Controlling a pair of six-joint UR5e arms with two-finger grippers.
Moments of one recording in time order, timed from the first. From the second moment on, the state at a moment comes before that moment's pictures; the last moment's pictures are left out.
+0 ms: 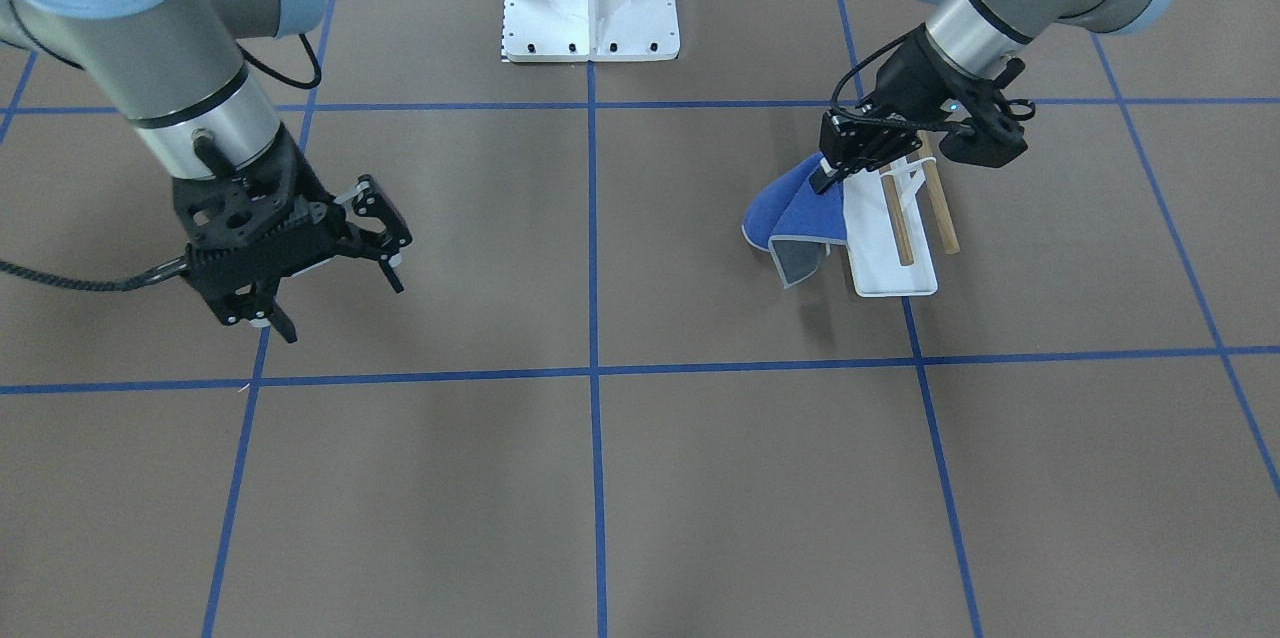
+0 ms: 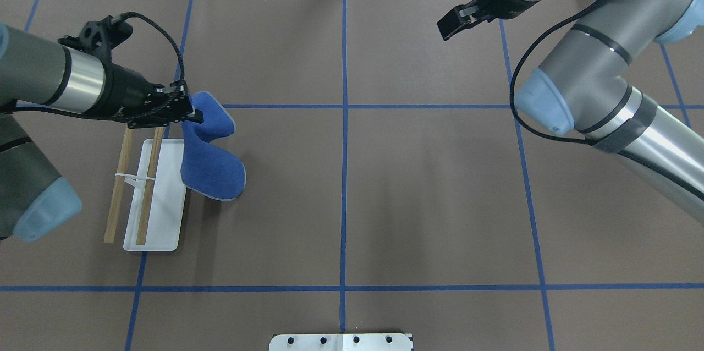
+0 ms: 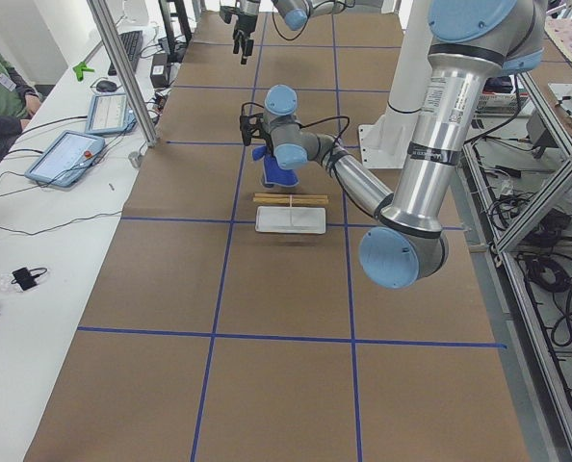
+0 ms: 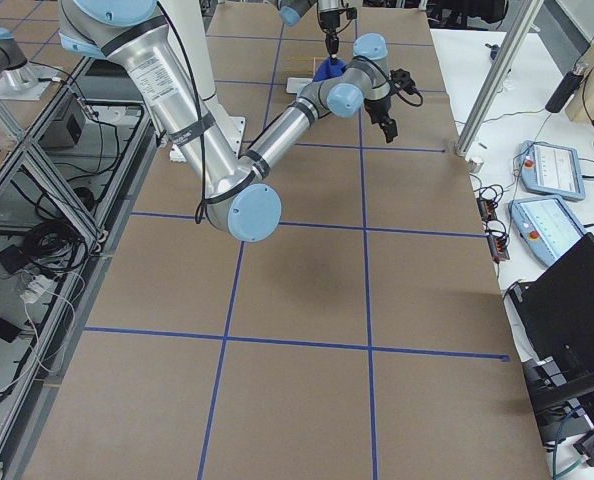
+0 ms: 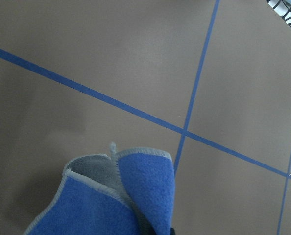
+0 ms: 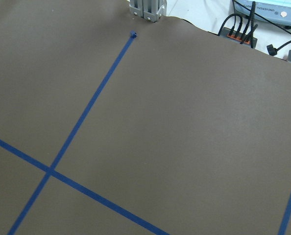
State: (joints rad) left arm -0.84 -1.80 -1.92 -2.17 -2.18 -1.45; right arm 0.97 -0.97 1.72 -1.46 2.07 0.48
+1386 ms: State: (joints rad) left arm -1.02 -1.52 -1.90 -2.19 -2.29 -0.93; right arm 1.30 -1.10 1.44 -1.45 2.26 -0.14
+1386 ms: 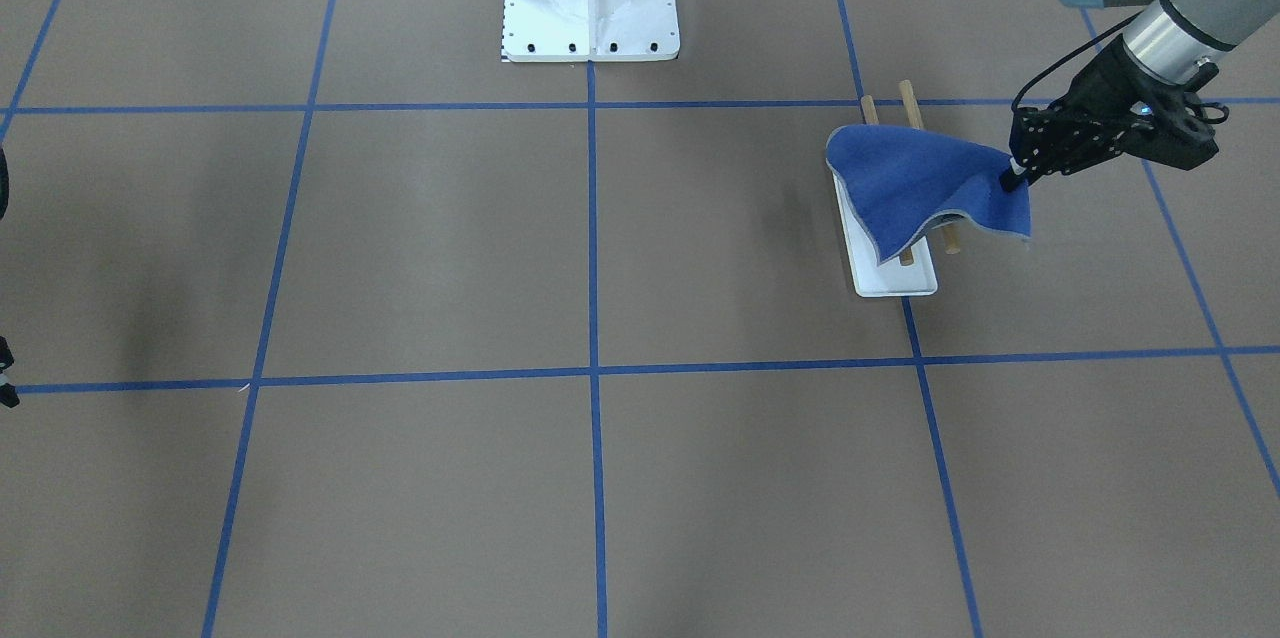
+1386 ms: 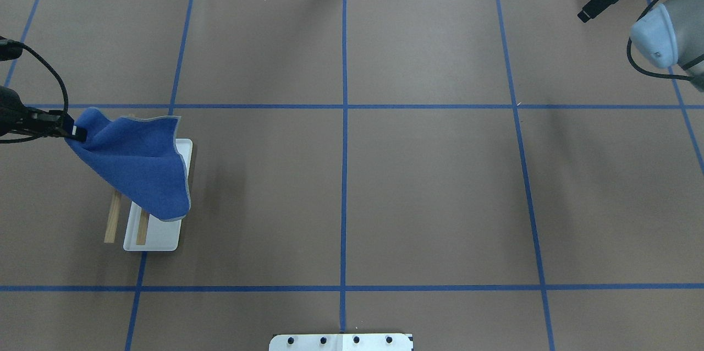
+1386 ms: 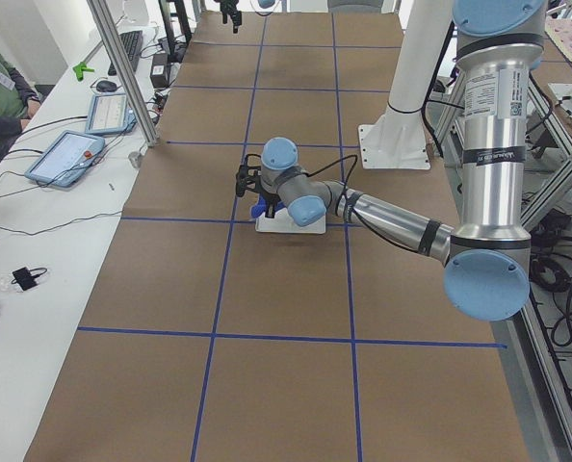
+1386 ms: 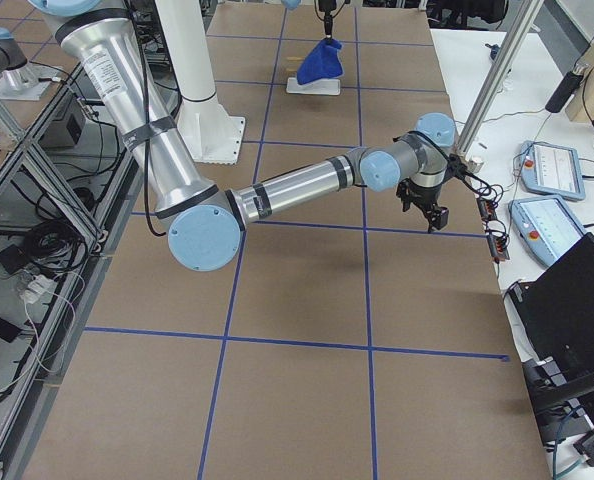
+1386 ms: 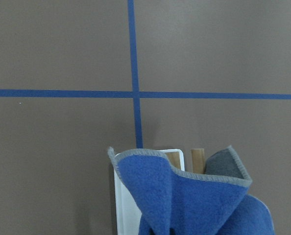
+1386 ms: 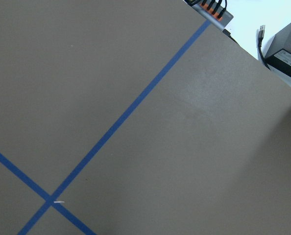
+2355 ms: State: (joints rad) left arm -1.30 -1.49 -1.72 -2.04 -2.28 -0.32; right arm 1.44 -1.36 1.39 -1.44 2.26 -0.21
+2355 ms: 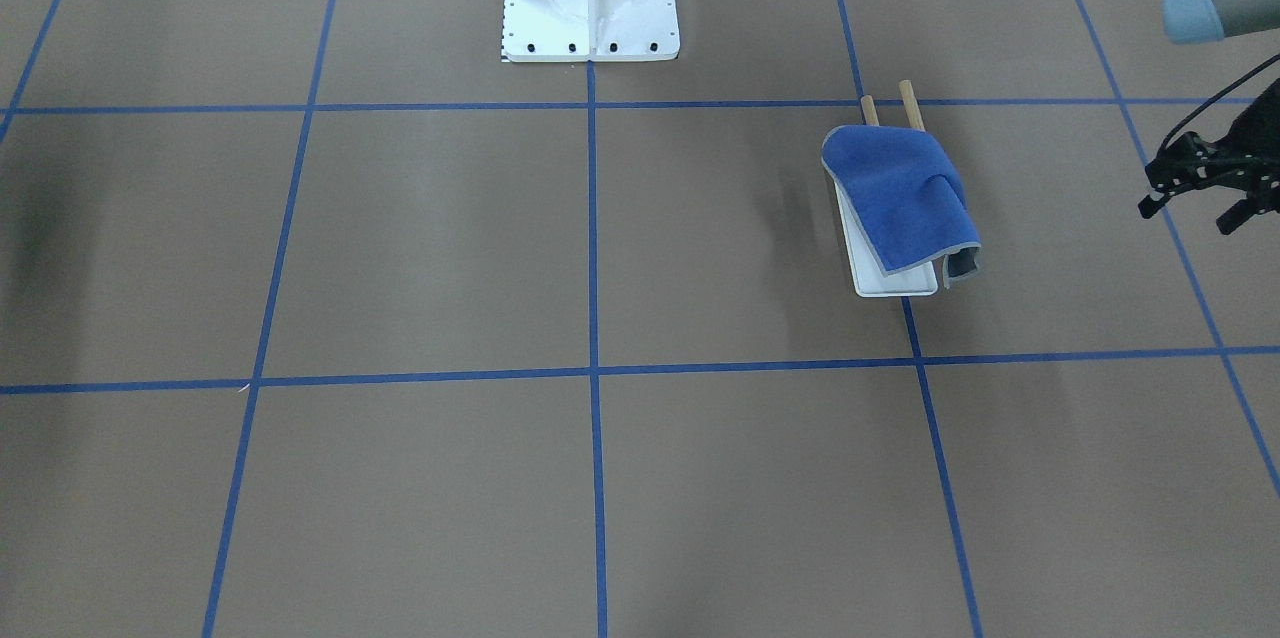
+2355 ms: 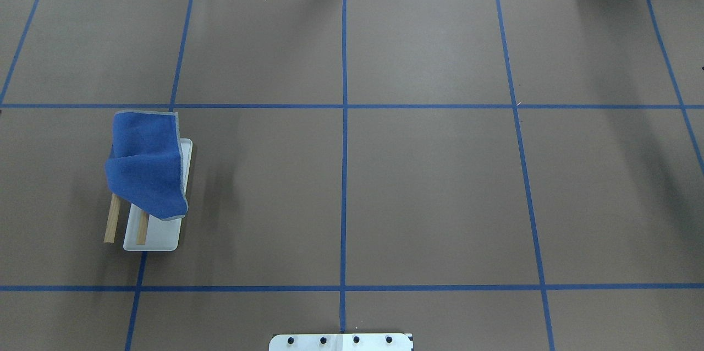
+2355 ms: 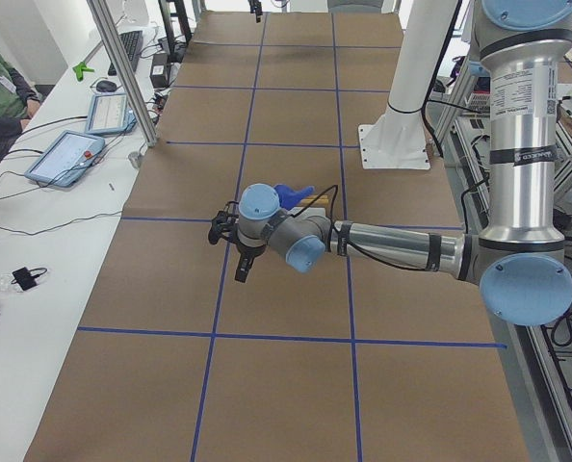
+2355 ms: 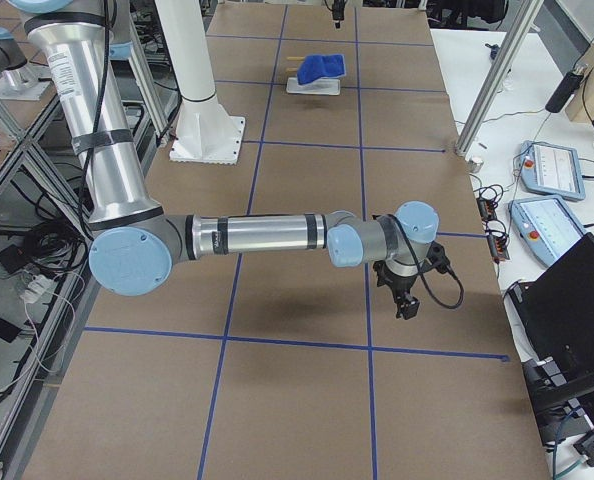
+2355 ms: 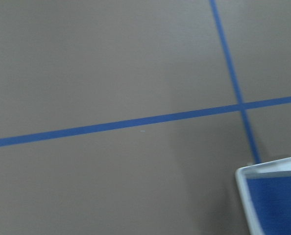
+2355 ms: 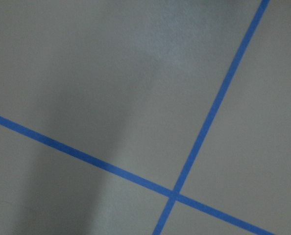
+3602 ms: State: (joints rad) left arm -1.60 -1.42 -1.74 -1.60 -2.30 0.06; right arm 1.54 -1.44 1.44 -1.46 2.31 -0.21
